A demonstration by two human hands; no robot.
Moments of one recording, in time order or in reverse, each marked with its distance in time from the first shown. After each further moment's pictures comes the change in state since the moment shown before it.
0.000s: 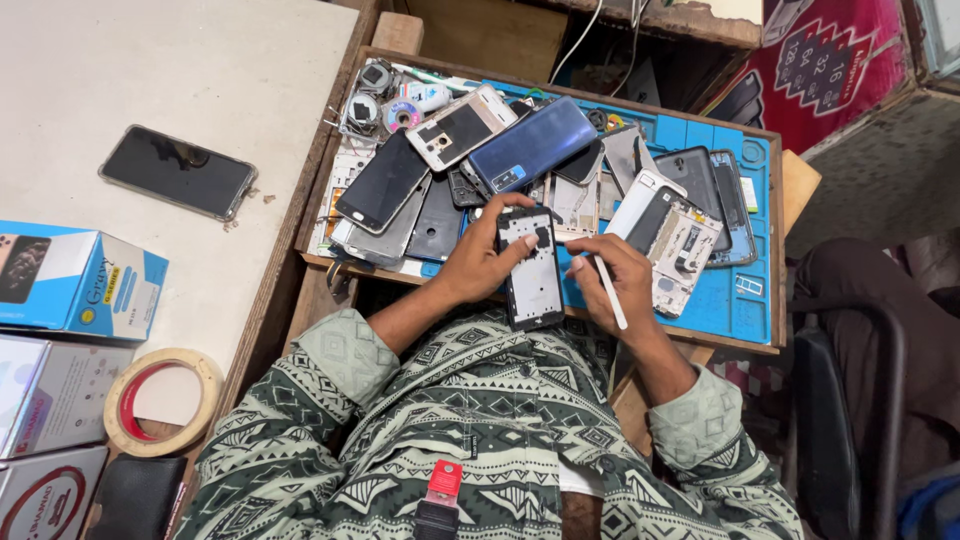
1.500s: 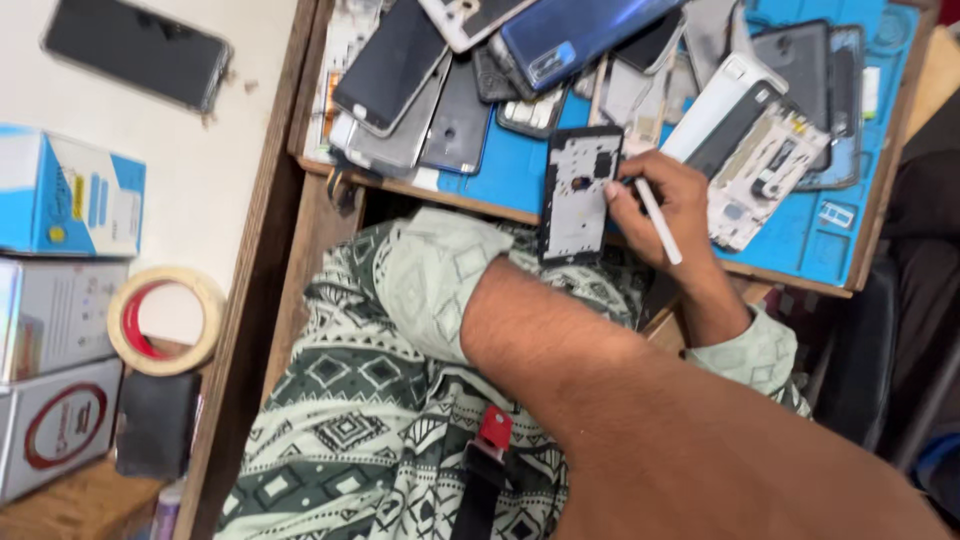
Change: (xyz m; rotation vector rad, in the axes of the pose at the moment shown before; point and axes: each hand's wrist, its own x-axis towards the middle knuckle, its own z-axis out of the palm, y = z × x) left_hand -0.014 0.190 0.085 -0.087 -0.728 0.943; right_hand -0.002 0.026 0.003 -0.078 -0.102 0.078
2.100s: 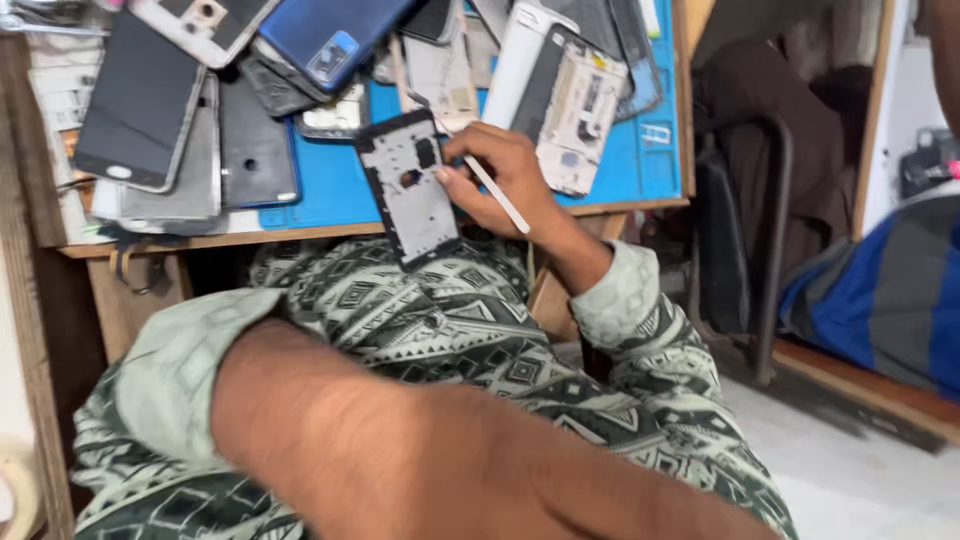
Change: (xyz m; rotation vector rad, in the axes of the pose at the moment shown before) left_hand -0.017 0.005 -0.016 0.000 0.086 0.137; right_hand 0.003 -0.005 -0.003 0.078 0.010 -0.028
